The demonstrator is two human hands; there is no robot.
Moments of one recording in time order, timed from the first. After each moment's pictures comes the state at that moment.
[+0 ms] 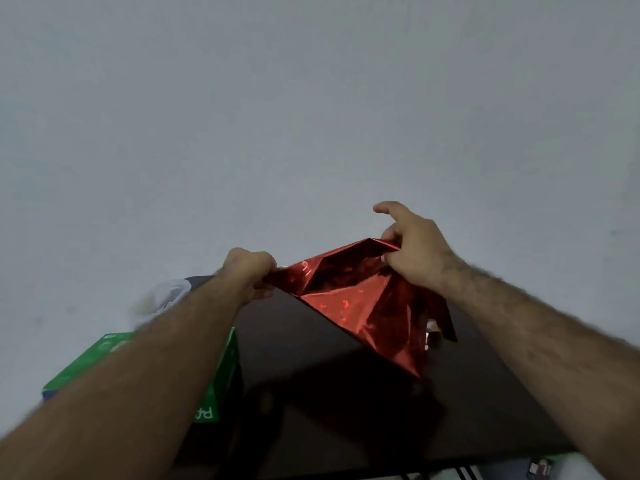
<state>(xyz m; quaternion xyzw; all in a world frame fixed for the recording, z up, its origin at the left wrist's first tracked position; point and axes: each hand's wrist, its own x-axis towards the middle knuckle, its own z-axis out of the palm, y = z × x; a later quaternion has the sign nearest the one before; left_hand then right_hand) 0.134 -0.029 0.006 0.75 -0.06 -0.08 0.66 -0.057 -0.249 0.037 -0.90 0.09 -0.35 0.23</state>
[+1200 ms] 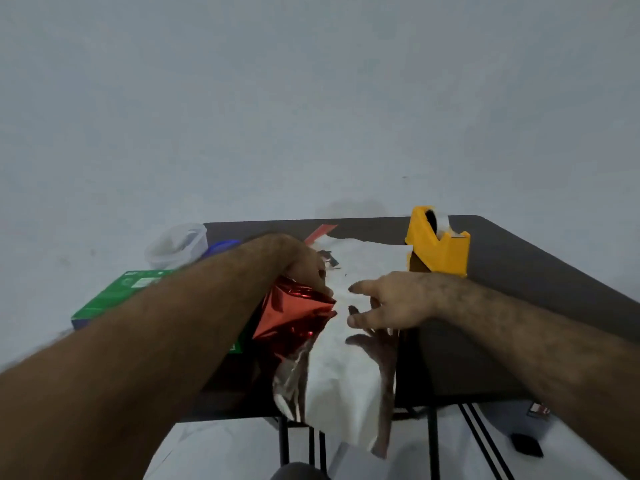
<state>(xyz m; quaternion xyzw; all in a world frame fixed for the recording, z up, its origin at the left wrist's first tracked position) 0.113 -0.057 -0.034 0.89 -0.40 -0.16 -0.13 -0.050 -0.190 -0.056 -0.98 0.07 0.15 0.05</state>
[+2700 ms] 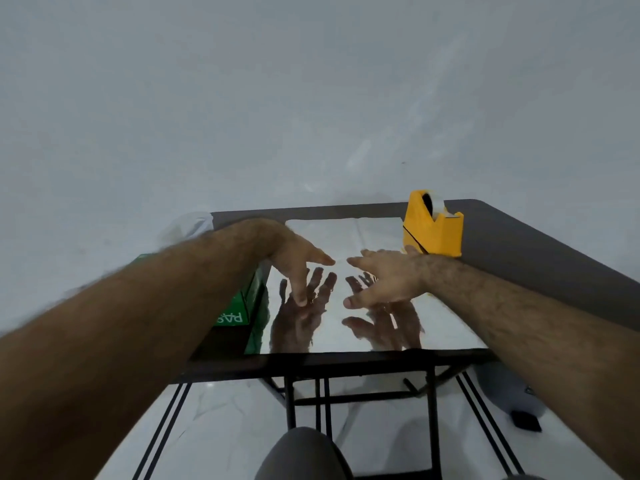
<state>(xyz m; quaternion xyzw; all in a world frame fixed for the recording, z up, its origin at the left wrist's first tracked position) 0.098 -0.023 -0.028 0.86 -0.44 -0.24 -0.11 -0.051 -0.198 -0.068 -0.99 0.08 0.13 0.05</state>
